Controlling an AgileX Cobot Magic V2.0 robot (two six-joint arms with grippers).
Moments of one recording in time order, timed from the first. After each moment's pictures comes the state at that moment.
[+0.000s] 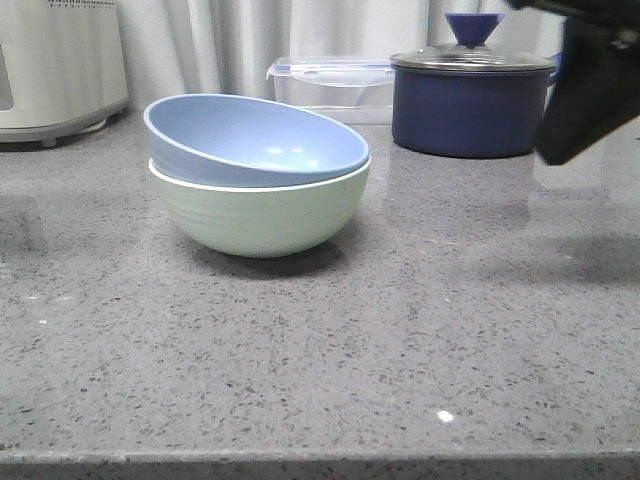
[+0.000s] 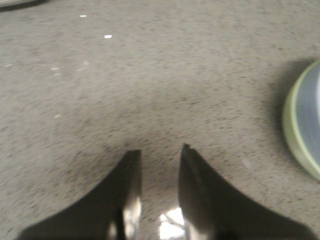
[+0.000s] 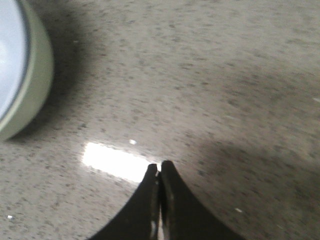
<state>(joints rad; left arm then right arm) -0.20 1.18 -1.16 -0.07 0.98 -0.02 0.38 1.25 -0.97 0.21 0.79 0.08</state>
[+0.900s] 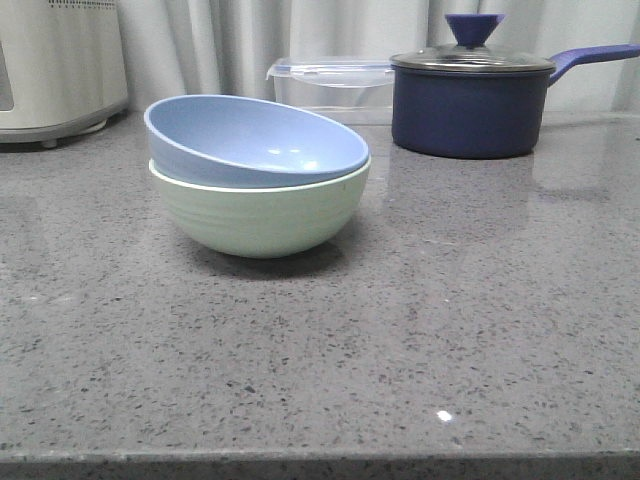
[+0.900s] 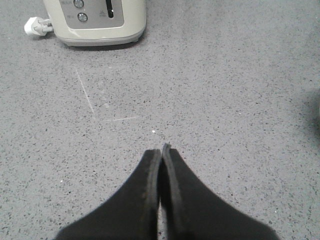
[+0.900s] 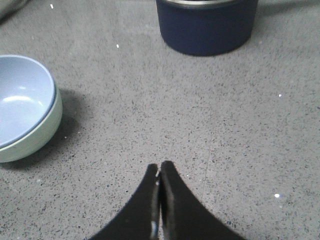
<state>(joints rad) -0.11 0.56 -0.58 -0.01 0.58 -0.02 0.30 0.58 -0.60 0.11 0.53 0.08</state>
